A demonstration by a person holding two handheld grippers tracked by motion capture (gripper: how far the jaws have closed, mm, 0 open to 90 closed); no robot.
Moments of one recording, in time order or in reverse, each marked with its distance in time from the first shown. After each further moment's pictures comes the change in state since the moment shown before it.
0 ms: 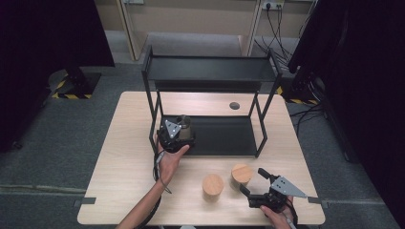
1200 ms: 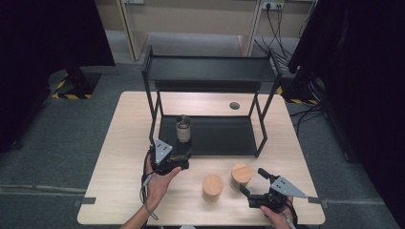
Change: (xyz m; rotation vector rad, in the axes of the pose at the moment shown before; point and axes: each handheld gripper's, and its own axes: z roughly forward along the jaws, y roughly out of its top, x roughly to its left) left arm 0.008 -0.035 -0.078 -0.105 -0.123 0.038; right arm 0.001 0.000 0.000 -0.003 0.000 -0.002
